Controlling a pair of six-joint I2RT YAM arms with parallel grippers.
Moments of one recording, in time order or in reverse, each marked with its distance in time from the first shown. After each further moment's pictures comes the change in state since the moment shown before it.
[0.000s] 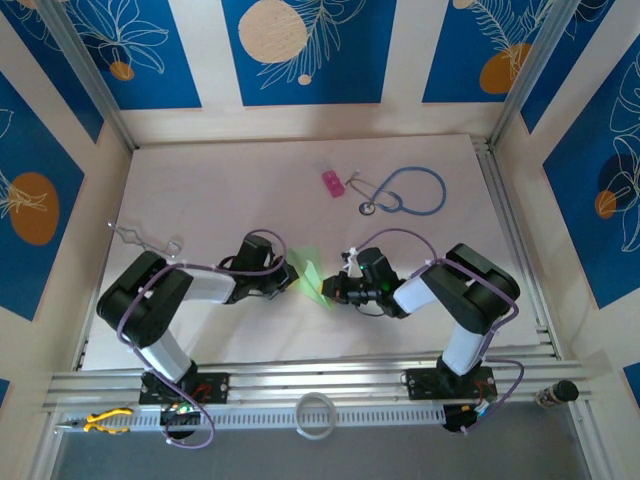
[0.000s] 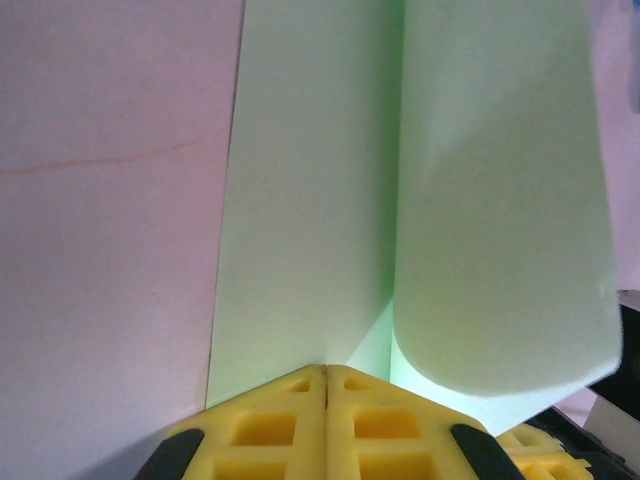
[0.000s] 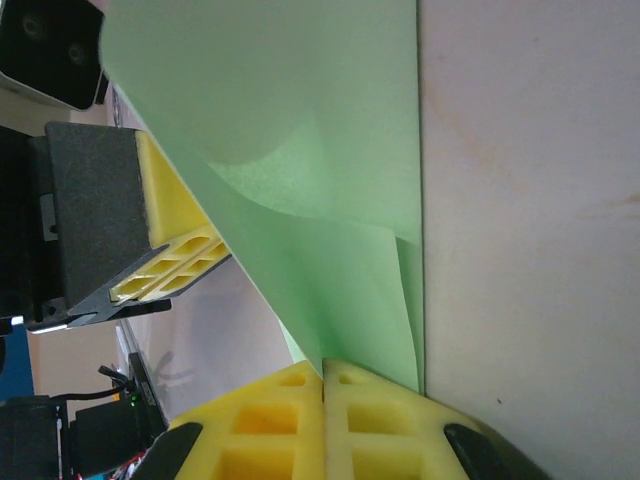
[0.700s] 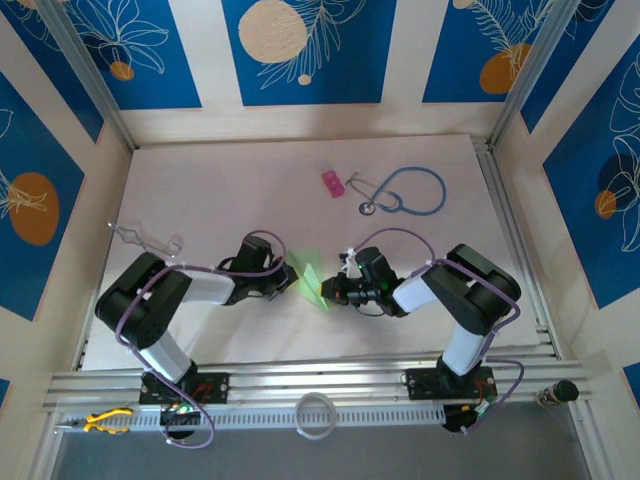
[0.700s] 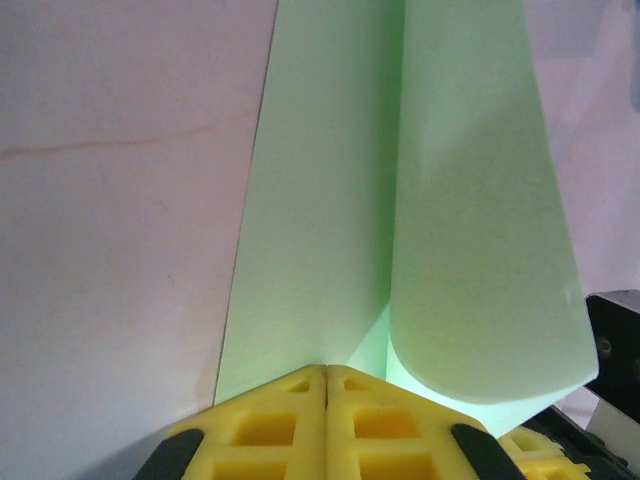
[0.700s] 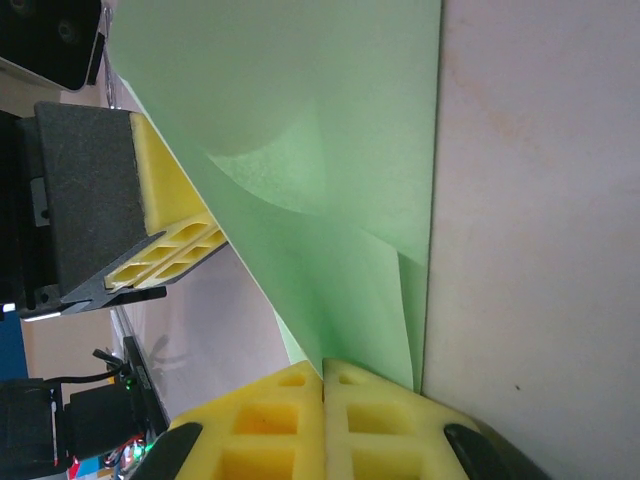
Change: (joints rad) left arm -0.002 -0.012 -0.011 0.000 -0.005 0.000; right arm 0.006 -0.005 0.013 -0.040 -0.020 -0.018
